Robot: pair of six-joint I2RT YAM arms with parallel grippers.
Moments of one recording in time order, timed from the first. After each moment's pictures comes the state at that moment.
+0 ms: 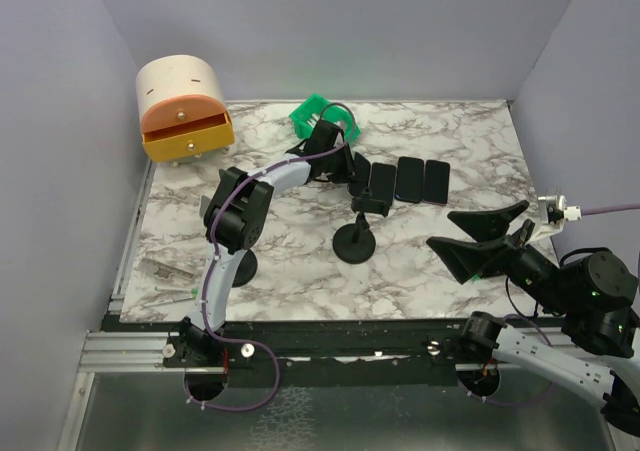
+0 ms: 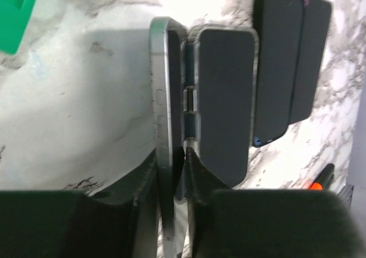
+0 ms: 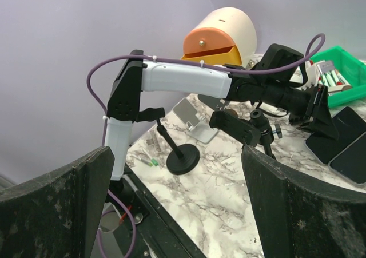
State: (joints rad) left arm -0.53 2.29 1.71 -0.13 0.35 -0.70; right arm 0.98 0.35 0.95 -0.41 0.15 0.39
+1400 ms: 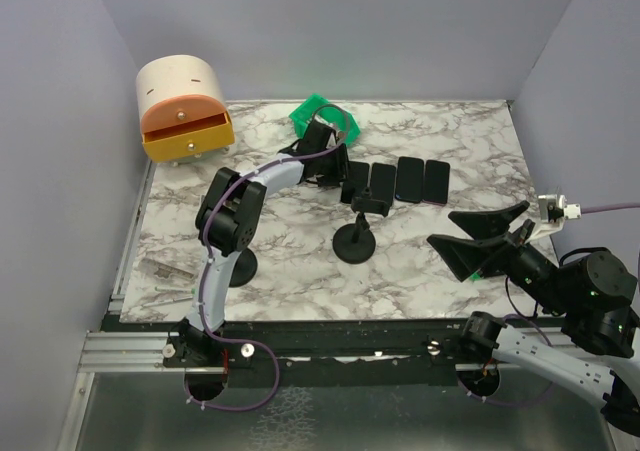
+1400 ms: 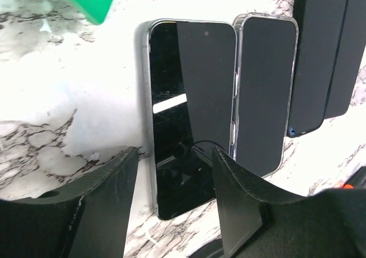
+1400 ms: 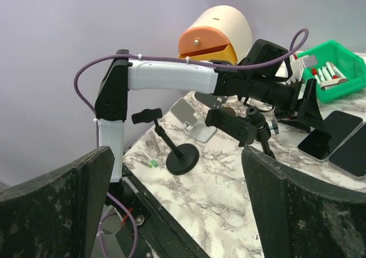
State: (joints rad) left arm -0.51 2.23 1.64 -0.19 0.27 -0.61; right arm 0.98 0.35 0.95 -0.42 0.18 0.42
